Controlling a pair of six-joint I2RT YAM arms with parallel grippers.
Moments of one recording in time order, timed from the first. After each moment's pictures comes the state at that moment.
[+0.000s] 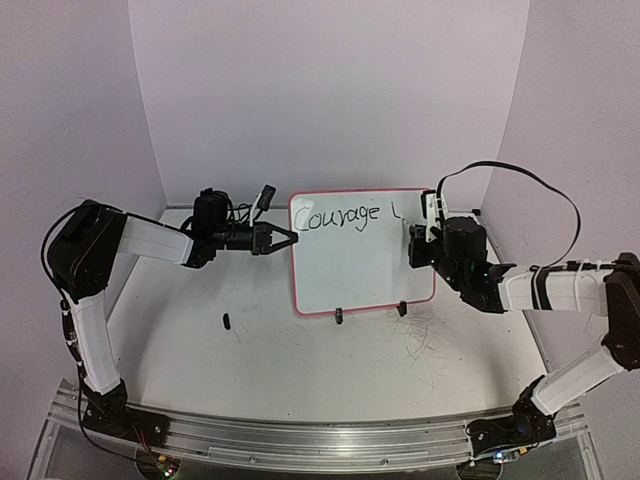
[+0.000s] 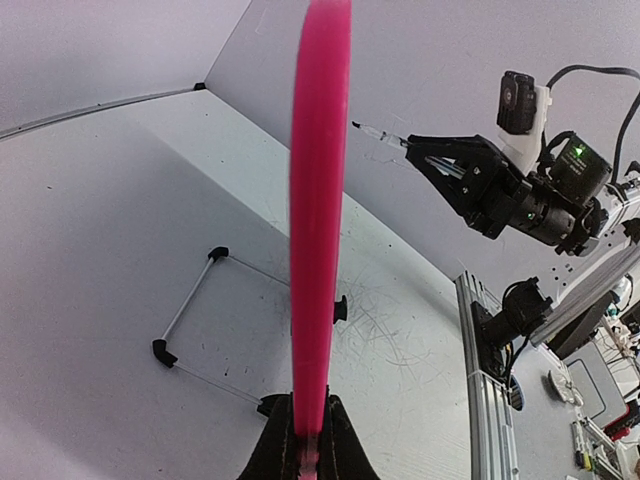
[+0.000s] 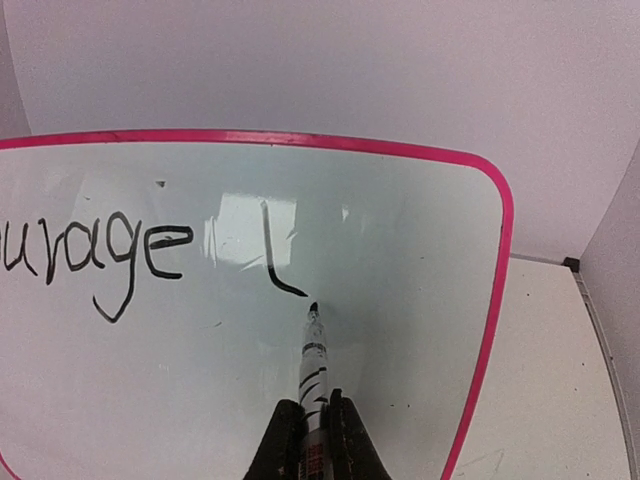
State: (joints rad) left arm -0.48 1.93 1.14 0.57 0.92 -0.38; right arm 0.62 1.43 0.75 0.45 0.38 0.06
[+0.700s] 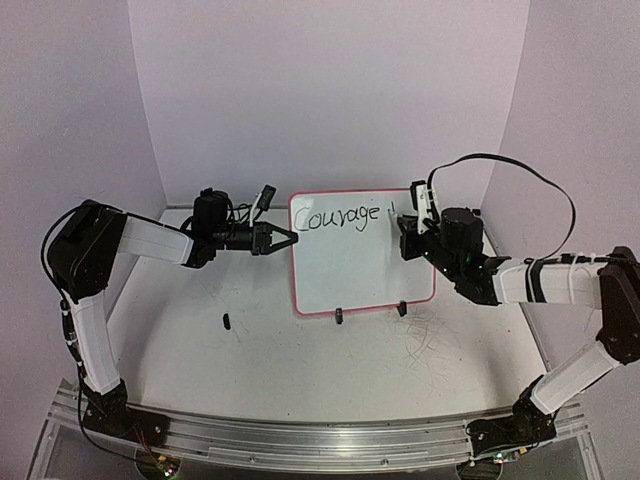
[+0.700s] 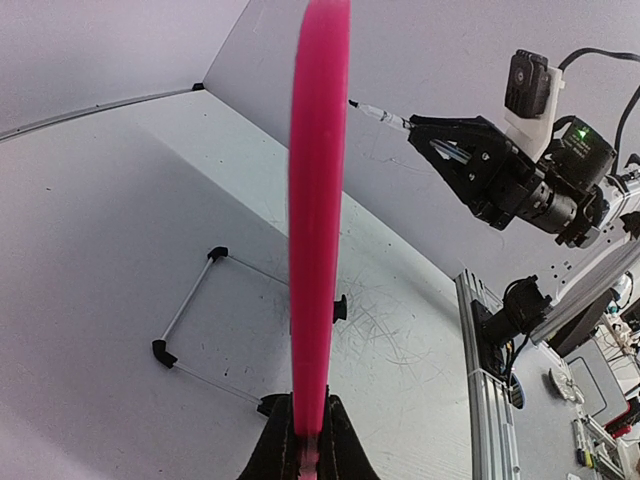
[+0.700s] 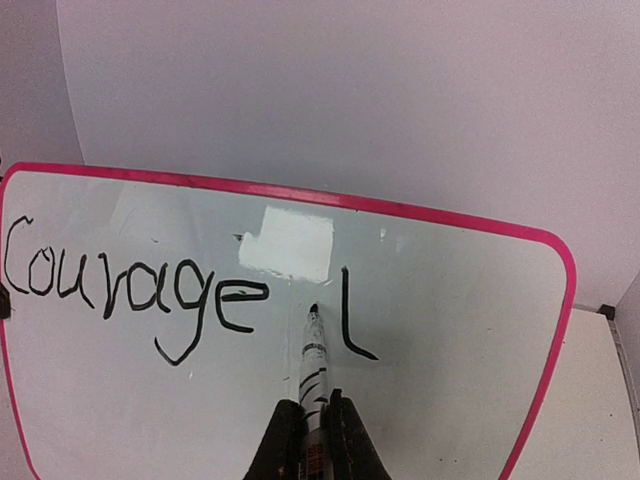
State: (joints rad) left arm -0.48 1.93 1.14 0.57 0.92 -0.37; right arm 0.62 1.48 0.82 0.49 0.26 0.01
